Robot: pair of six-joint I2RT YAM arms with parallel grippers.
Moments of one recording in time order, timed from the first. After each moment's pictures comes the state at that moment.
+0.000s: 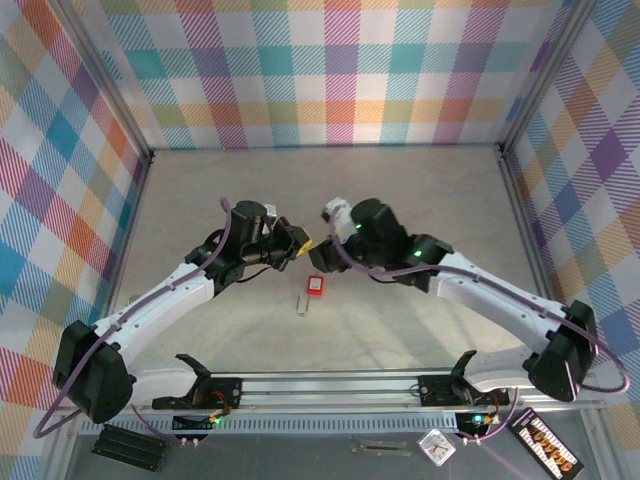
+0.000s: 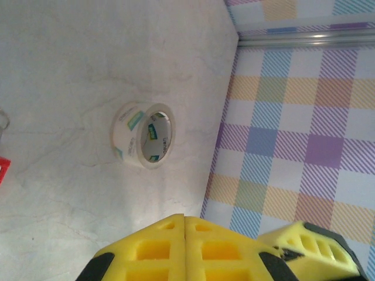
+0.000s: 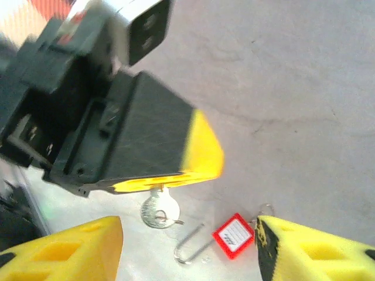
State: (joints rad) left arm -0.59 1.19 0.88 -0.17 0.29 -1.31; right arm 0.78 1.24 1.09 -0.36 -0.27 0.35
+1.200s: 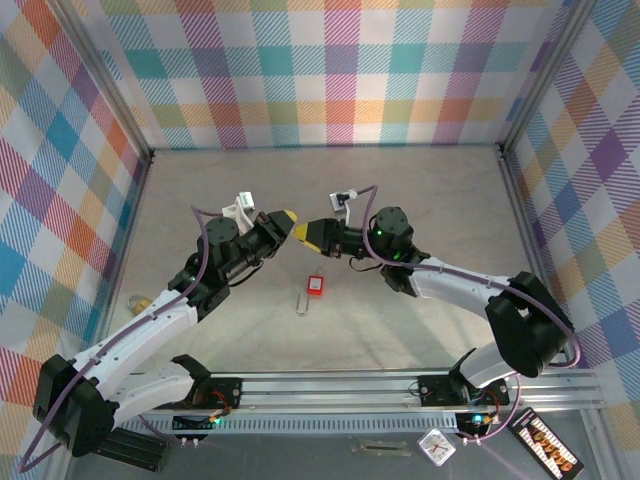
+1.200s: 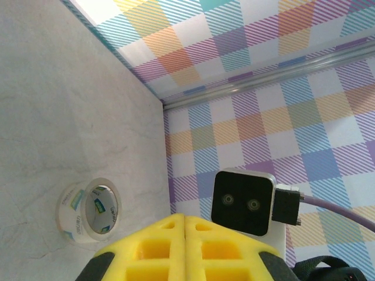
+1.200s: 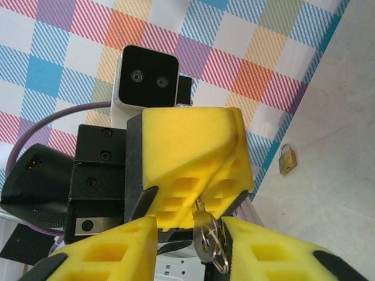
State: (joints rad) left arm -0.59 1.02 0.73 0.16 0.12 -1.20; right arm 0.73 1.49 0.81 0.77 -0.70 1.25
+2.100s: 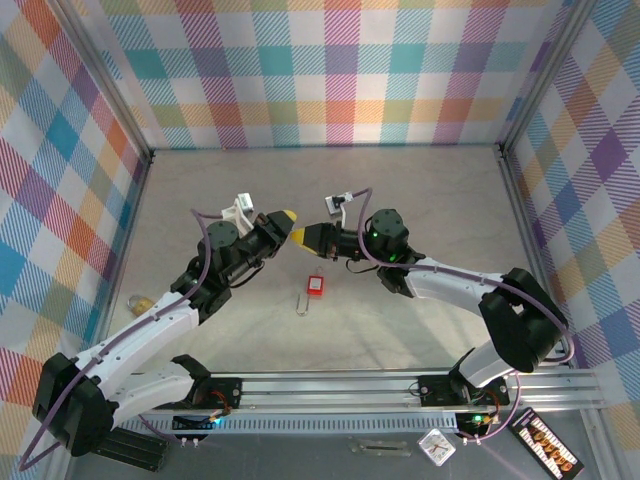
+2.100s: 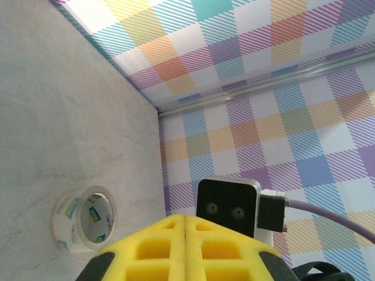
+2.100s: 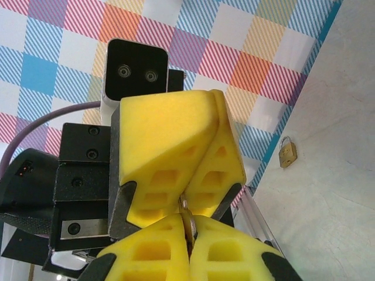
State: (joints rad) left arm -0.61 1.02 0.69 0.23 0.09 -1.22; right arm 0.75 1.50 0.81 0.76 -0.70 1.26
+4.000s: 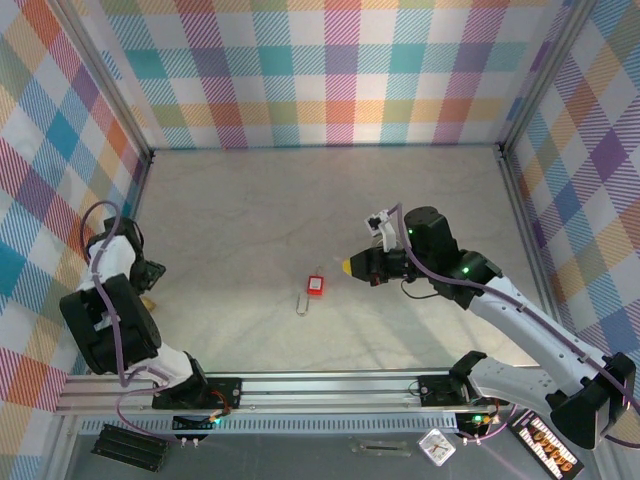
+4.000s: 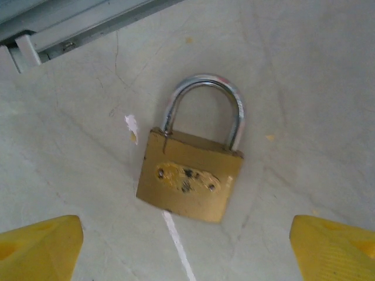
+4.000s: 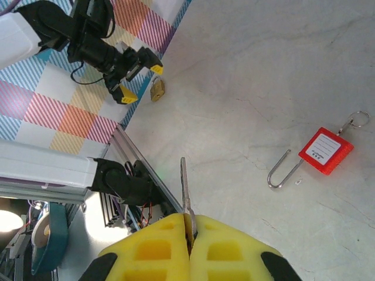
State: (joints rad) left arm 0.54 1.55 0.97 -0.93 -0.22 -0.72; right arm 0.67 1.03 0.94 -0.48 -0.58 0.55
